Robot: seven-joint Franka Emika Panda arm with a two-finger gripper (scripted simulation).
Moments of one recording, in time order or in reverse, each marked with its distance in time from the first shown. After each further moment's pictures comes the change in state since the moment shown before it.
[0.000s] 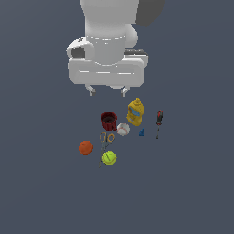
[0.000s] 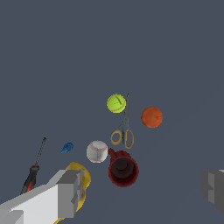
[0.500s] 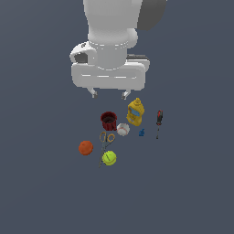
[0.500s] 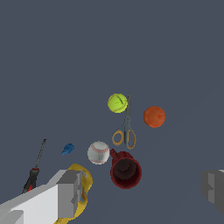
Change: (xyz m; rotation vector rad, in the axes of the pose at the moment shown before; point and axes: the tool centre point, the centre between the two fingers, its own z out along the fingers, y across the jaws) arm 0.001 -0.005 0.010 -0.001 -0.004 0.014
